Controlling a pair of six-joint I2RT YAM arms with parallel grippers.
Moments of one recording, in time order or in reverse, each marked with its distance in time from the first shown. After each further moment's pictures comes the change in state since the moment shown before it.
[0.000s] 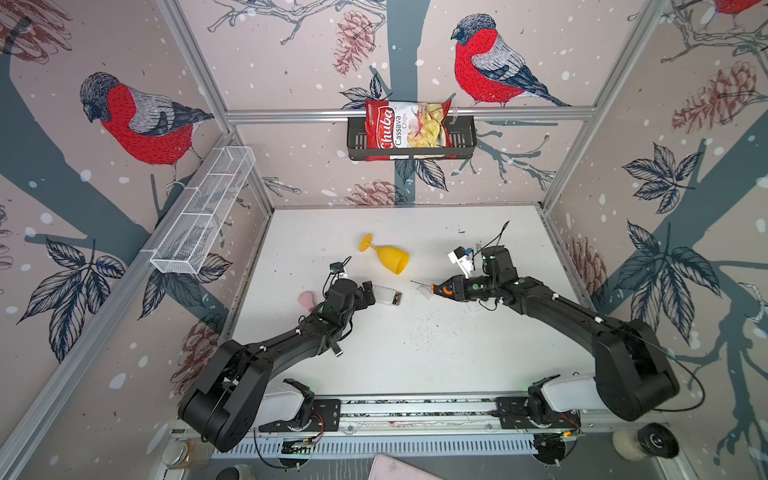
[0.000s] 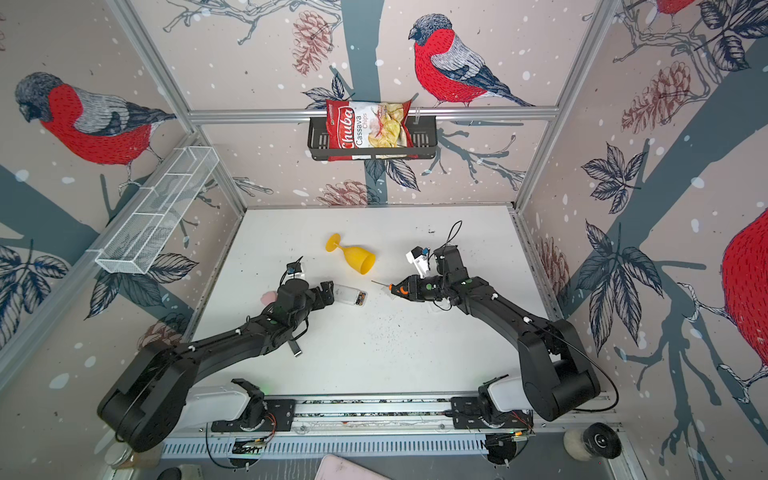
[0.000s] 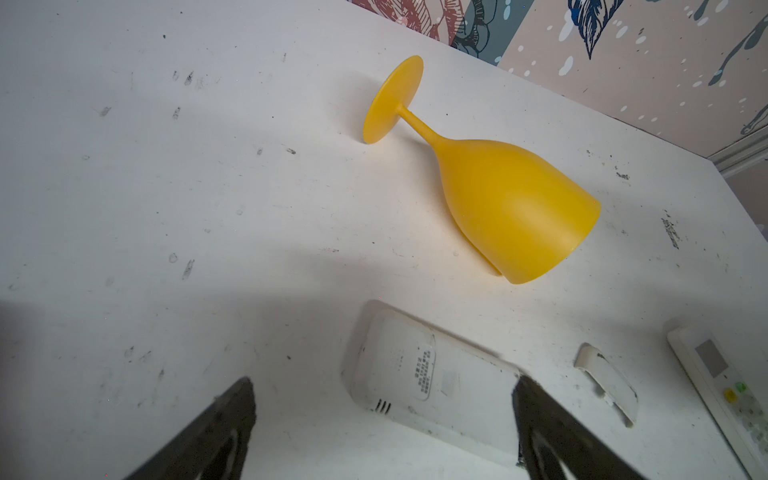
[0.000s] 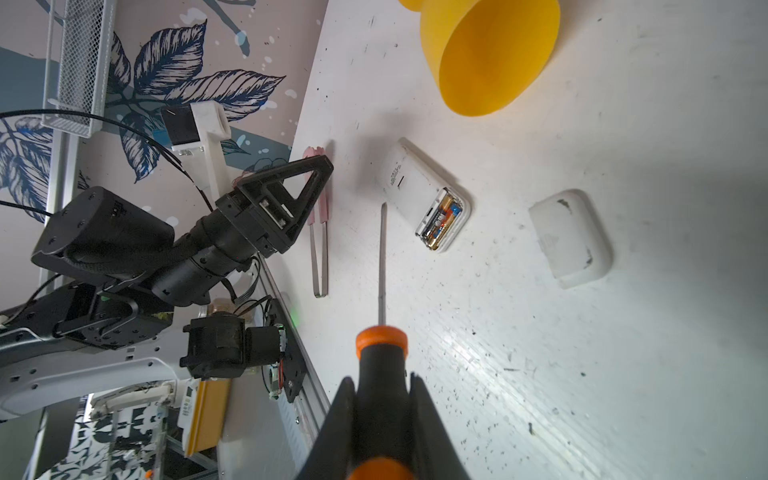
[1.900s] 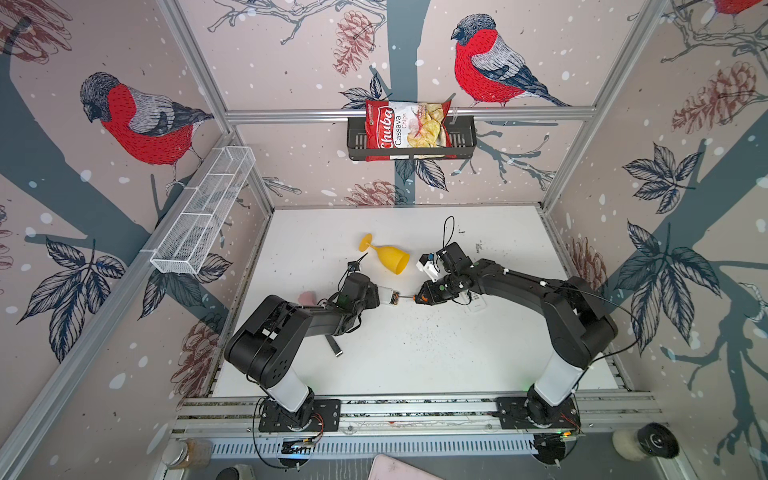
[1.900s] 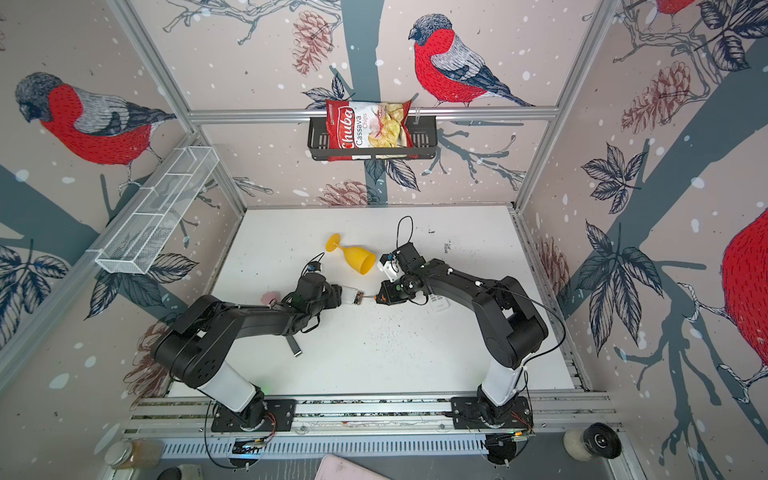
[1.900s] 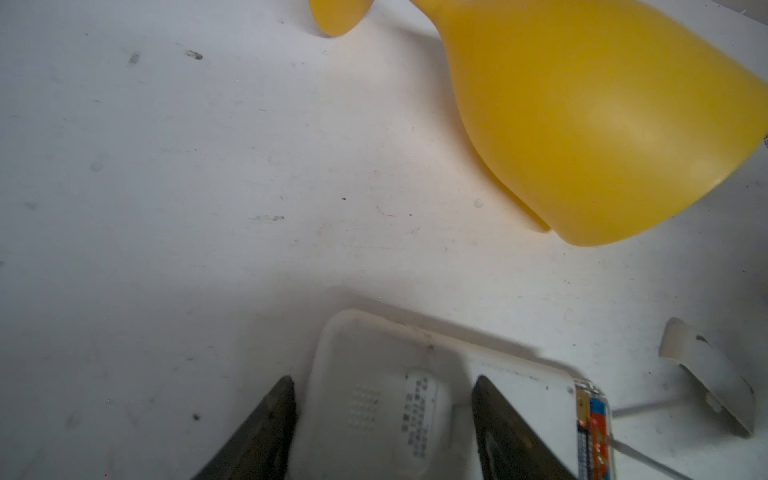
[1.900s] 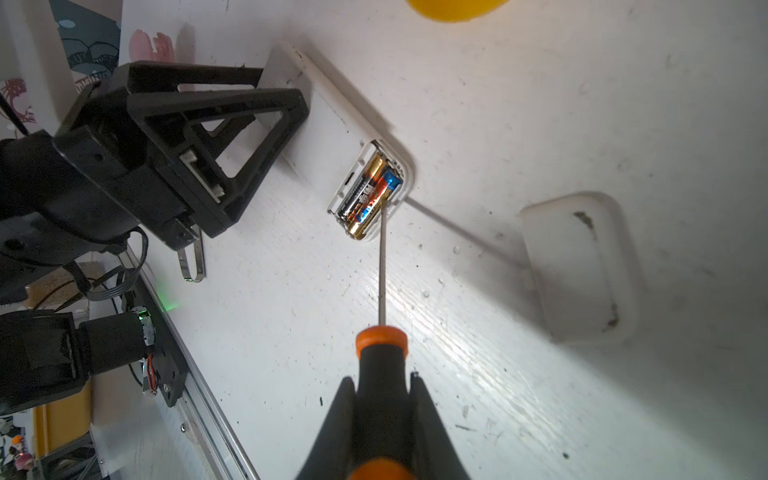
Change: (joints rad) left arm 0.001 0.345 0.124 0.073 0.105 0.050; right arm 0.210 0.358 0.325 -0.291 0.287 -0.194
